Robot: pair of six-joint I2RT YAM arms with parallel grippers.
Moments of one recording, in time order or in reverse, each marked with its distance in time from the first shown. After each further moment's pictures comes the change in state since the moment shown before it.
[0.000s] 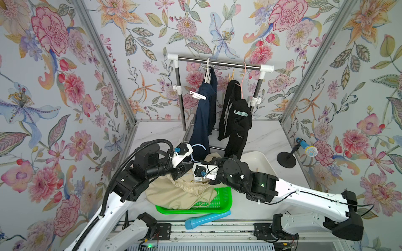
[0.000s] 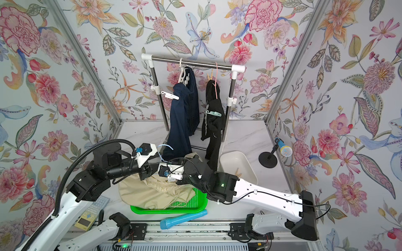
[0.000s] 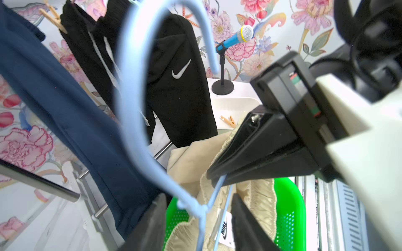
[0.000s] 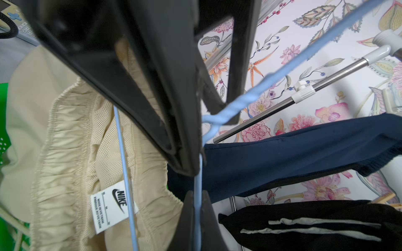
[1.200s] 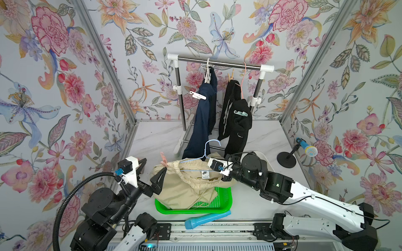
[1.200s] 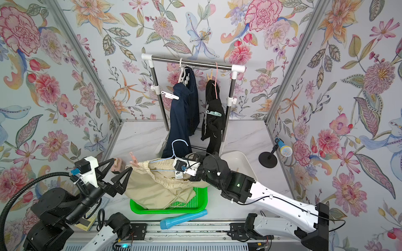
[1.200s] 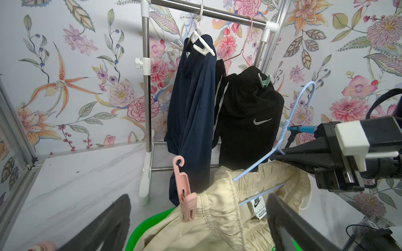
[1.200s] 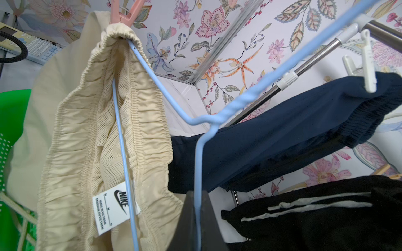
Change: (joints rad) left arm -0.002 -0.525 -0.142 -0.063 -0.521 -0.503; right arm -0.144 -0.175 -0.127 0.029 -0.174 0.042
